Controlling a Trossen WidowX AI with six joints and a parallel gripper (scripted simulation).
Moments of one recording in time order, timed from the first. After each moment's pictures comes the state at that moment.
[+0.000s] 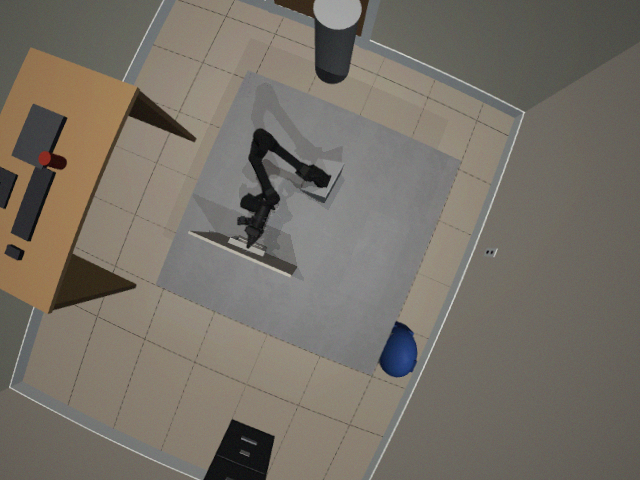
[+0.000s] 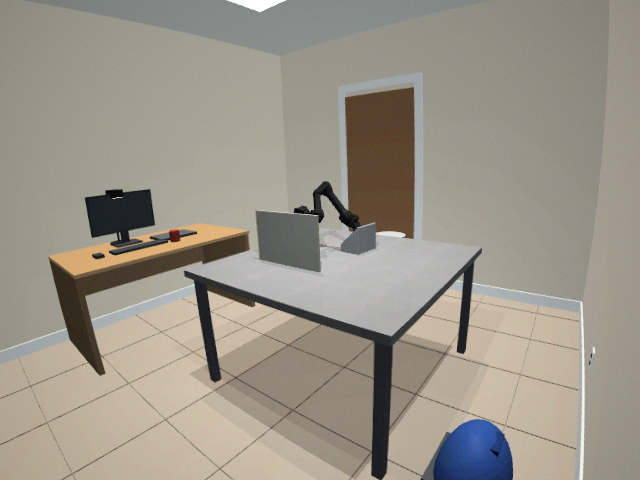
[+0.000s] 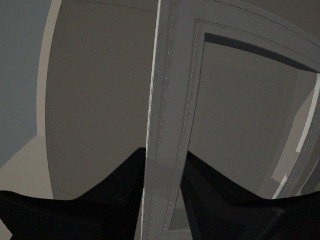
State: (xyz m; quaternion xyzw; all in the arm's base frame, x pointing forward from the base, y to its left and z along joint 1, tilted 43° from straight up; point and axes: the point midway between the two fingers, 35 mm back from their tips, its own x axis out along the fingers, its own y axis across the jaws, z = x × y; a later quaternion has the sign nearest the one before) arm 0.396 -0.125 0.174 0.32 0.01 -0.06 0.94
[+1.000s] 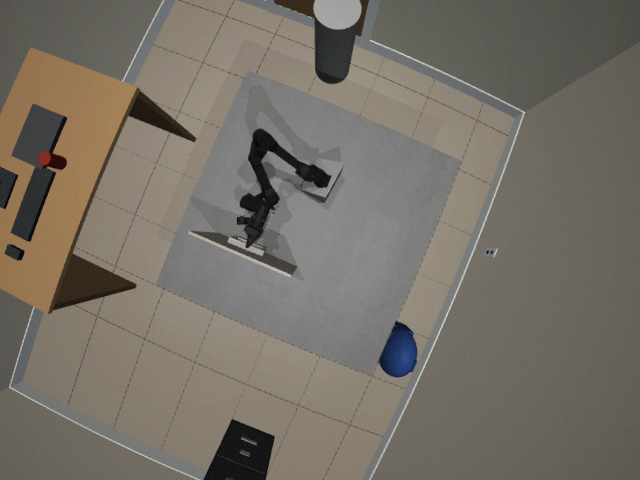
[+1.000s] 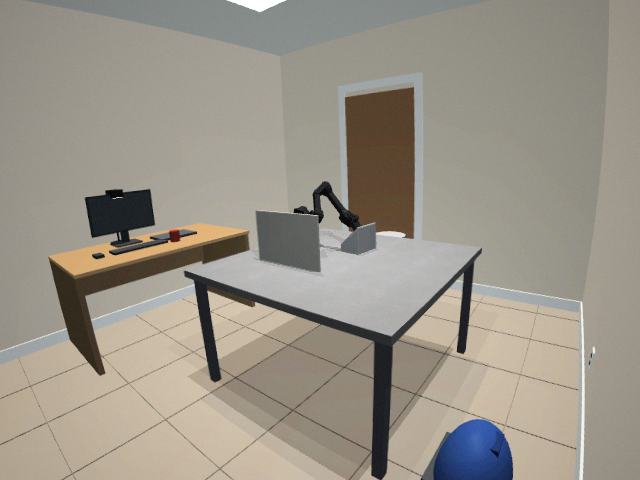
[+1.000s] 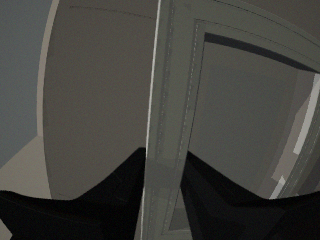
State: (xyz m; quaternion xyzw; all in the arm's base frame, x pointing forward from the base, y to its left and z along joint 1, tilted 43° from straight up) arm 0.396 -0.129 0.175 0.32 0.01 -0.06 0.94
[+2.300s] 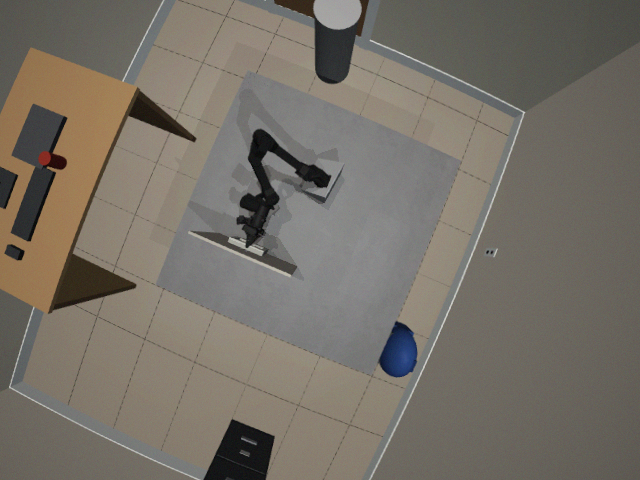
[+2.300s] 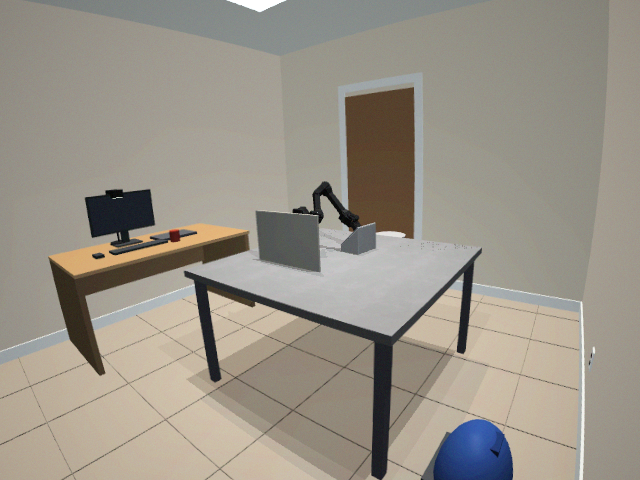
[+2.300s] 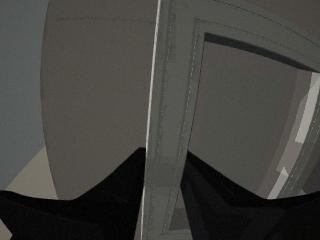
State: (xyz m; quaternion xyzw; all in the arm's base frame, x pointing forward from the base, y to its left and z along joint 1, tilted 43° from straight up) arm 0.396 -0.130 0.174 0.37 0.01 -0.06 0.93
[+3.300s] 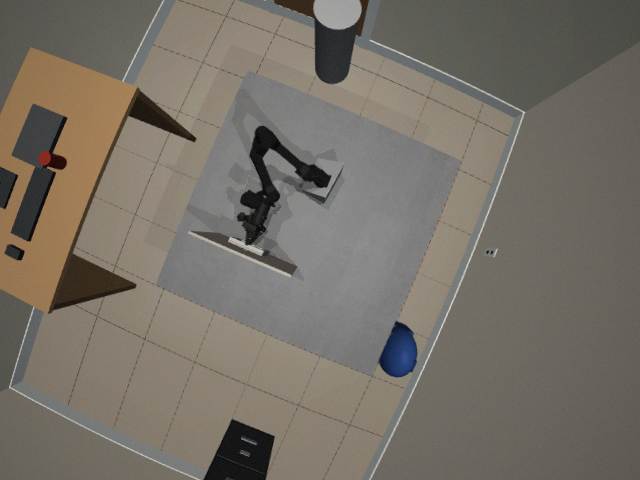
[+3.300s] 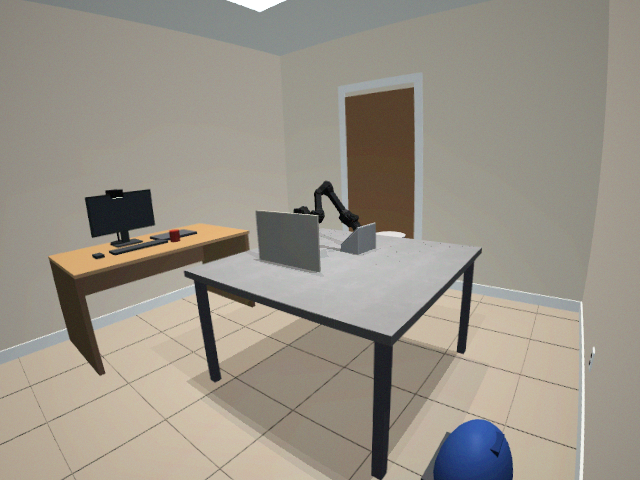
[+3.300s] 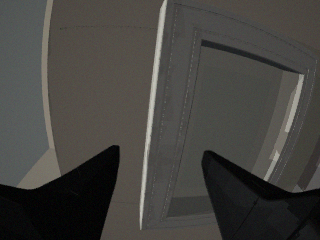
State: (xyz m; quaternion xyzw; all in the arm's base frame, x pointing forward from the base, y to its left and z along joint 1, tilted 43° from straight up) arm 0.382 -0.130 0.176 0.39 0.01 -0.06 0.92
